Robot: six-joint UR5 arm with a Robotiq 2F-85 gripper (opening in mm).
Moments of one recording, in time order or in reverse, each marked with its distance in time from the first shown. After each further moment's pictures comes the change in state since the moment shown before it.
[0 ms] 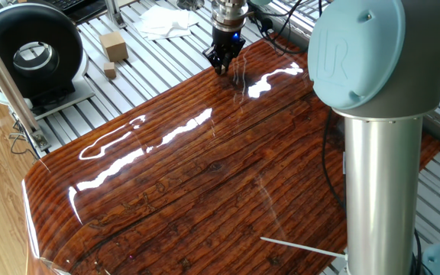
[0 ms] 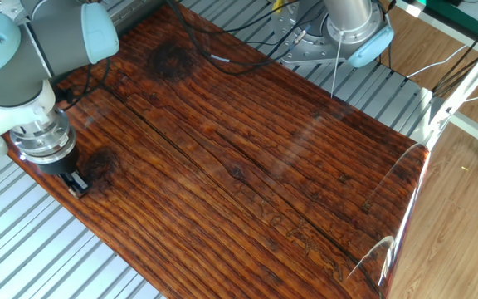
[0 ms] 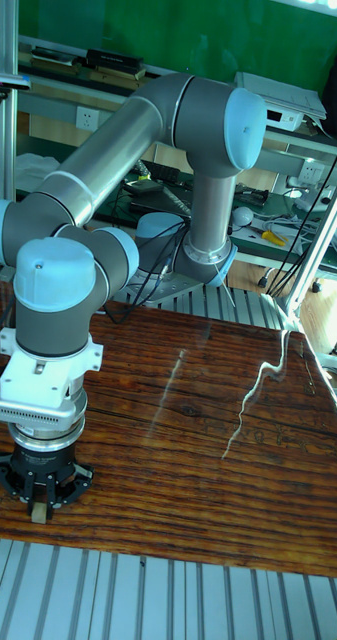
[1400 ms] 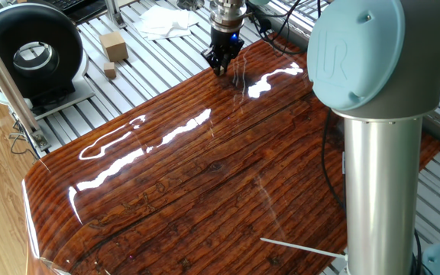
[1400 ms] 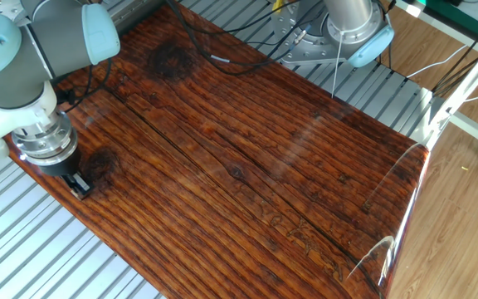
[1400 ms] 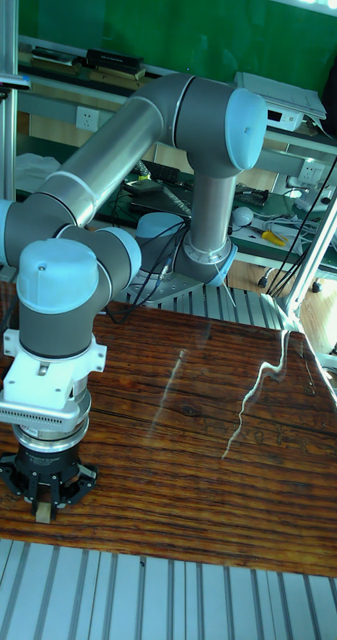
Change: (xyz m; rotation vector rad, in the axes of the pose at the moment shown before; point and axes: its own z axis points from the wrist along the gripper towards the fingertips) arm 0.001 0.008 0.000 -0.014 0.005 0.007
